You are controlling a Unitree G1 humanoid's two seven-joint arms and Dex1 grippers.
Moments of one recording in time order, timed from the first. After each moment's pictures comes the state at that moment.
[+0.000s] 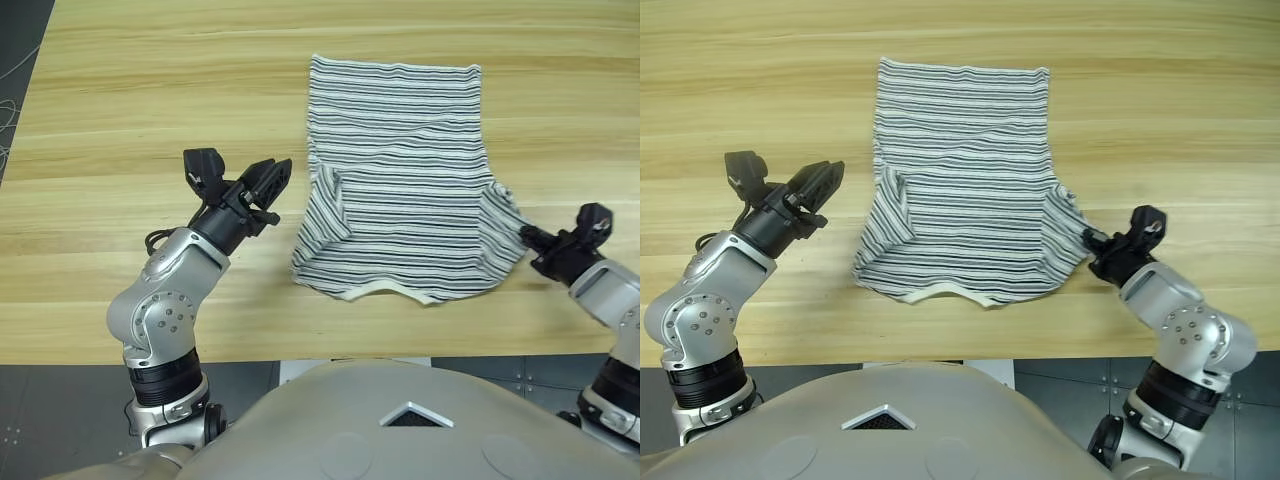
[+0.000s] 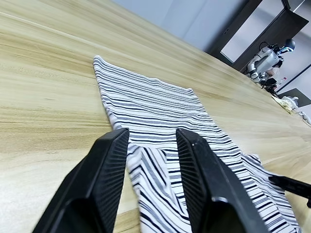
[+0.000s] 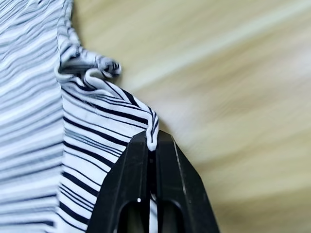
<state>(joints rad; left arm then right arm) 0.16 0.26 0.21 -0.52 -0.81 0.83 -0.22 0.14 -0.40 -0.50 -0.34 0.81 1.17 -0.05</state>
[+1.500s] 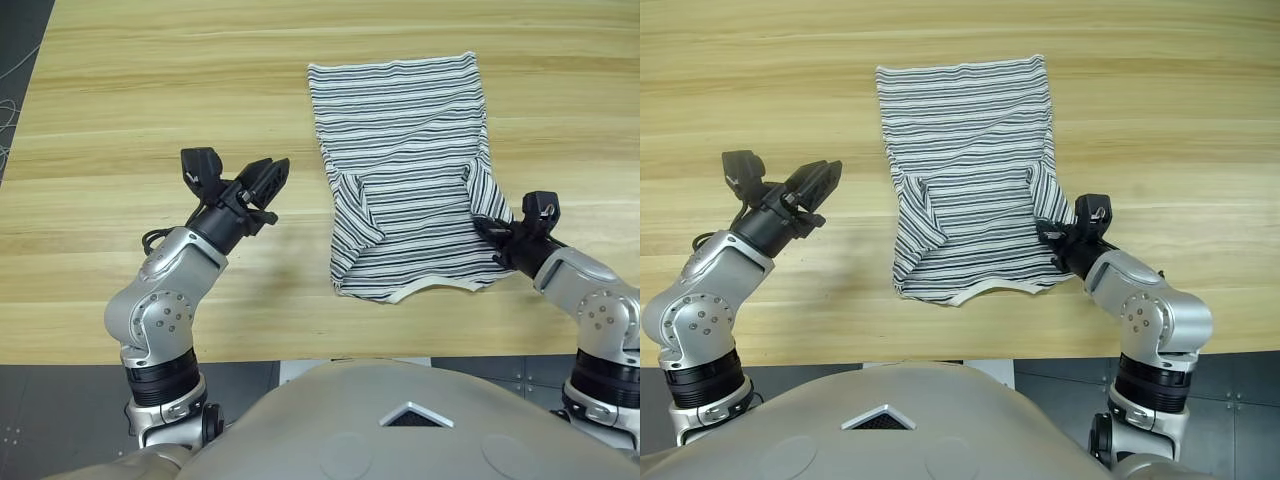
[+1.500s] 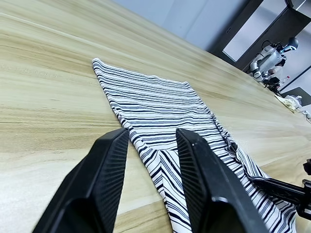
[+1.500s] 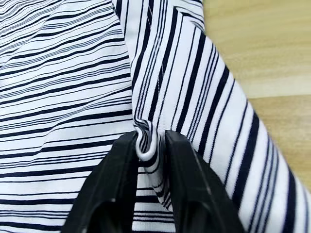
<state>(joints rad) 0.16 0.28 0.21 -0.52 -0.81 0.82 -0.22 0.16 -0.37 -0.22 -0.43 0.63 1.12 0.14</state>
